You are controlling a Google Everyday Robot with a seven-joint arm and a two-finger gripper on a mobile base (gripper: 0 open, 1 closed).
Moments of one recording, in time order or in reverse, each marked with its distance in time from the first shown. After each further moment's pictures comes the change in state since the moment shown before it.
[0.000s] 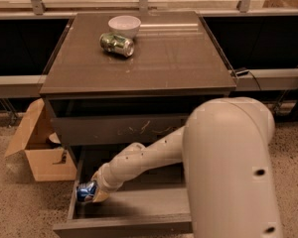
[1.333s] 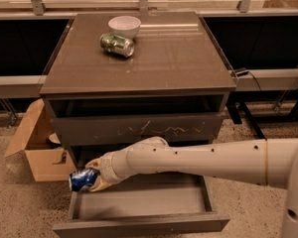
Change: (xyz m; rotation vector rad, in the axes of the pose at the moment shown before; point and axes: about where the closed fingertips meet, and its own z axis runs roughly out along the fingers) arm -0.060 -0.011 -0.109 0.147 -0.206 -0.195
